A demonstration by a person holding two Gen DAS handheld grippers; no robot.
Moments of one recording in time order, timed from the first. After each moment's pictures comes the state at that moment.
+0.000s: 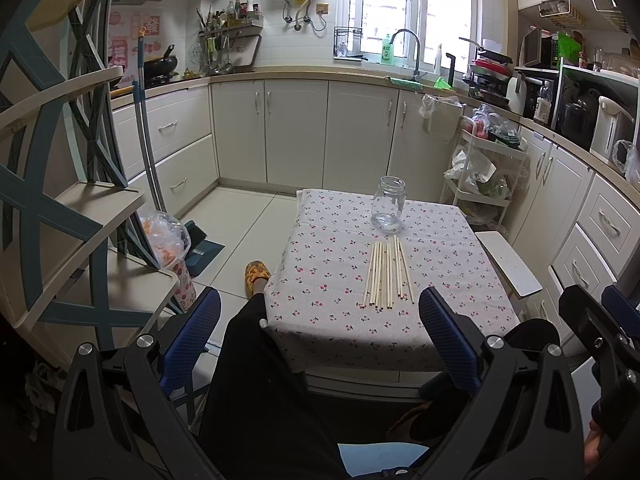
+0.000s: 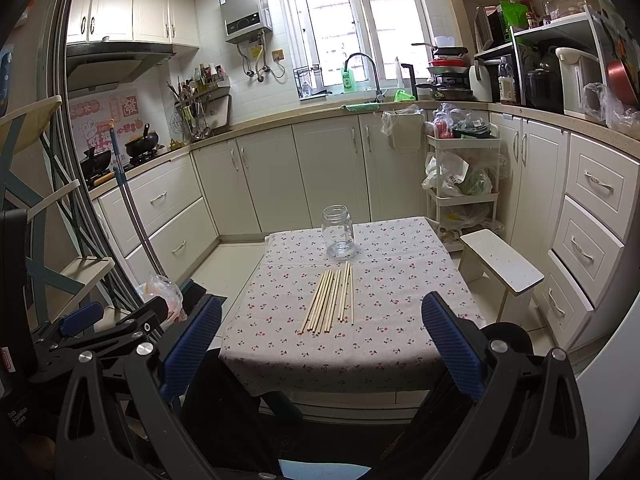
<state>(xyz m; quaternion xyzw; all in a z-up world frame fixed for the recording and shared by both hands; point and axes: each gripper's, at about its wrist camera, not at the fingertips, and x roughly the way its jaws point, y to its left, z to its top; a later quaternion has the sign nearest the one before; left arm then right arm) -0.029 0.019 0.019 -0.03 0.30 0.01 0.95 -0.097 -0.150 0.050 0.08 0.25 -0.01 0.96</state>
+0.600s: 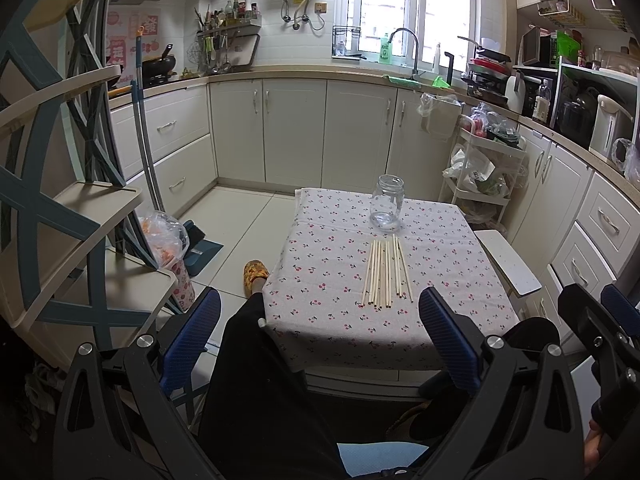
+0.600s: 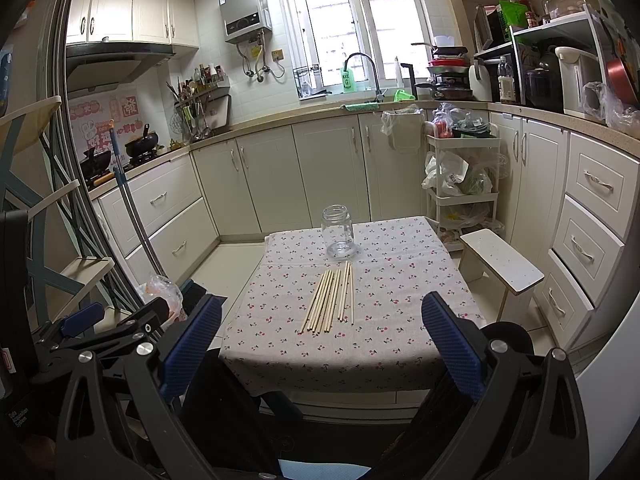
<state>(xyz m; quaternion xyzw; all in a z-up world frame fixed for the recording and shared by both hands) -0.029 0.014 0.018 -0.02 0.30 0.00 0.95 -0.096 -0.150 0.048 0.08 0.26 -0.01 0.96</state>
